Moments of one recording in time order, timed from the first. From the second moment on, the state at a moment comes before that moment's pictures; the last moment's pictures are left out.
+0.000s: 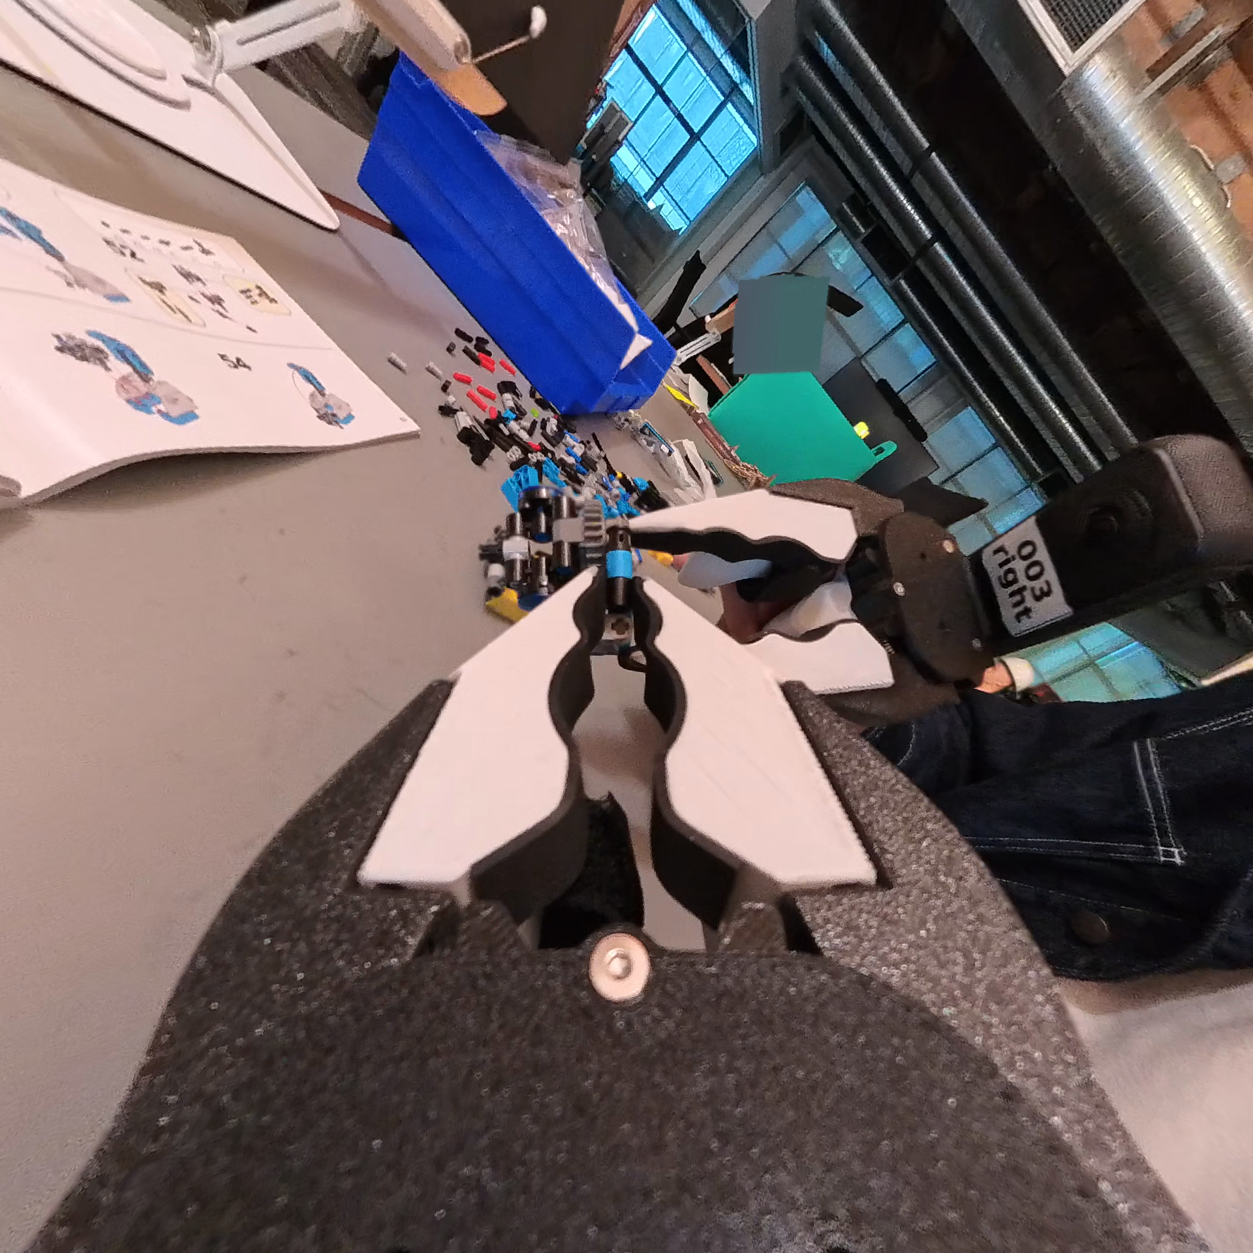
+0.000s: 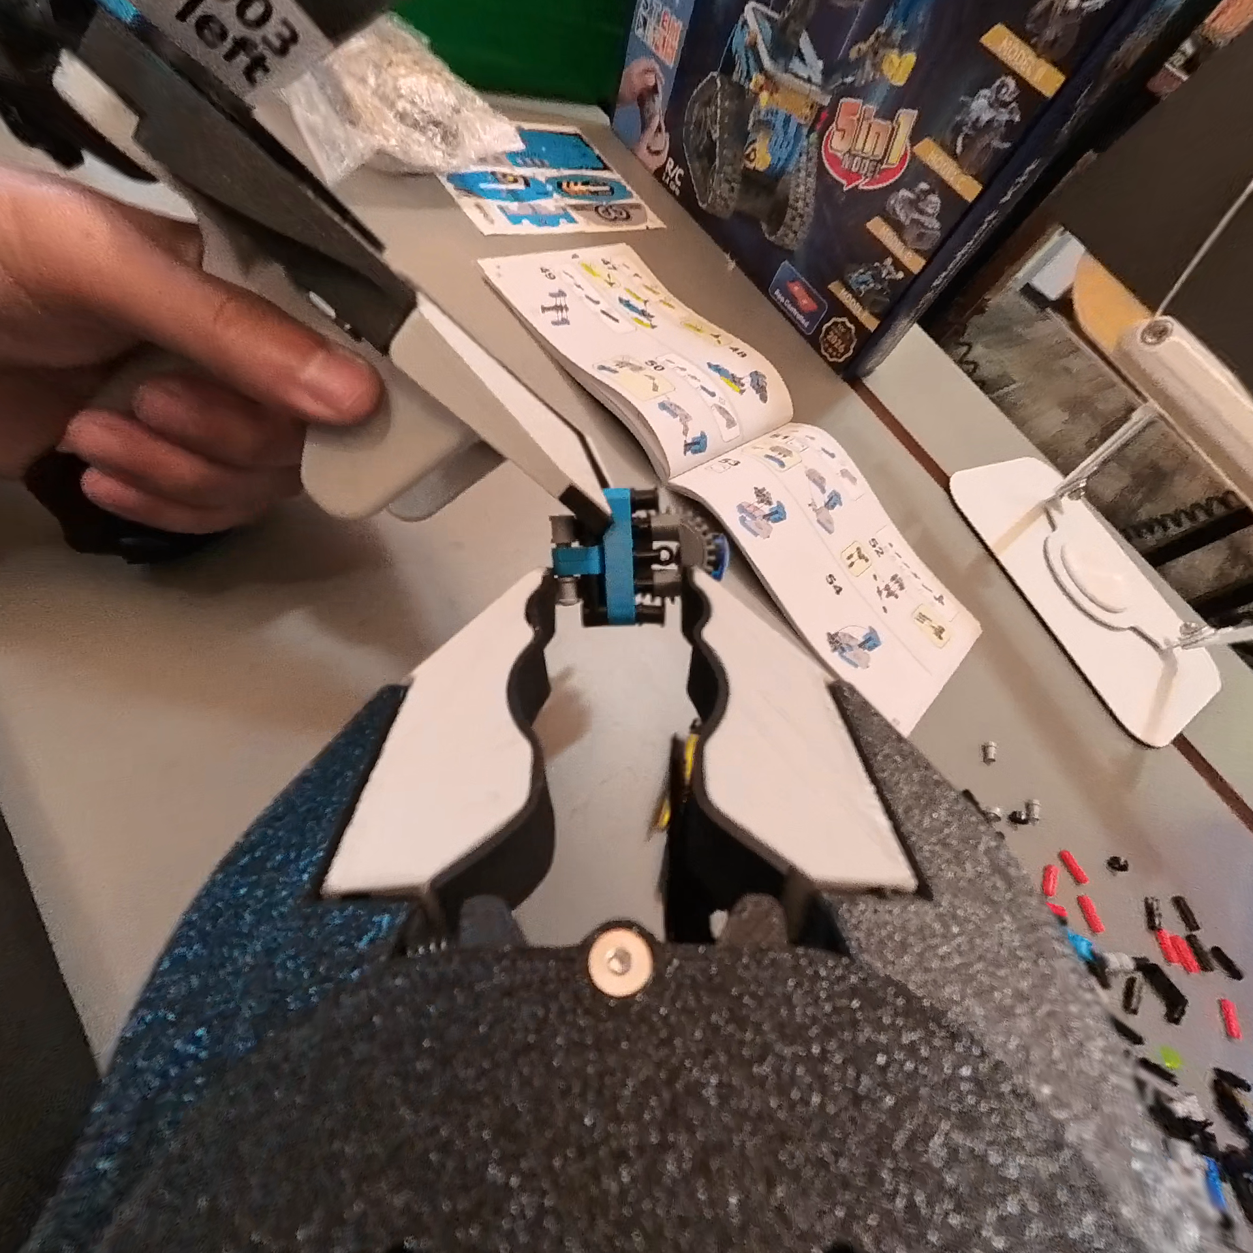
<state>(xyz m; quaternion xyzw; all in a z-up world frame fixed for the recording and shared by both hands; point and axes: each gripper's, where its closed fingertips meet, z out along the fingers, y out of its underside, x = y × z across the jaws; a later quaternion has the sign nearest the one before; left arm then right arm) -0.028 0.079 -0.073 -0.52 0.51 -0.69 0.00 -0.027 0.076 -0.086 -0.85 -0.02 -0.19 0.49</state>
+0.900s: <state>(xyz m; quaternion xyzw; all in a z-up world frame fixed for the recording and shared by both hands) -0.044 0.067 -0.056 -0.46 0.55 -0.70 0.01 -0.045 0.076 -0.059 -0.82 -0.07 -0.17 0.55</state>
